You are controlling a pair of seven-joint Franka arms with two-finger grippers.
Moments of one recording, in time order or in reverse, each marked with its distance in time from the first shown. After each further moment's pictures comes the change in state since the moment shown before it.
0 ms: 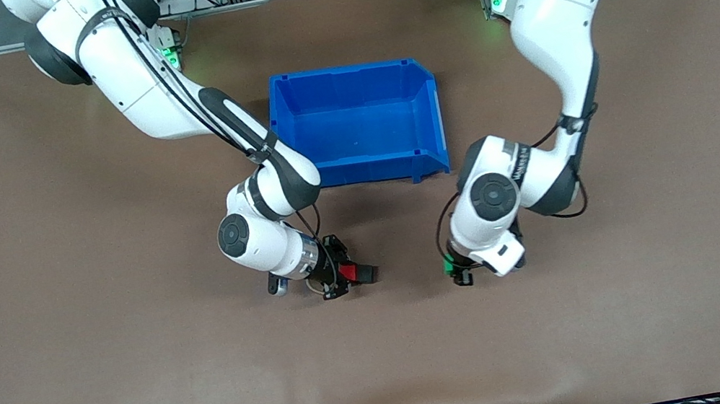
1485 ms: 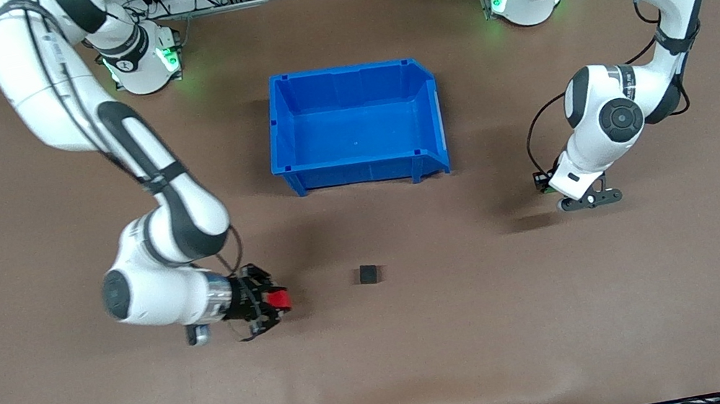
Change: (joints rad) left arm 0.362 -0.441 0.007 -0.840 0.035 0.295 1.733; right arm -0.200 -0.116 0.000 0.022 -0.018 -0.297 -0.295
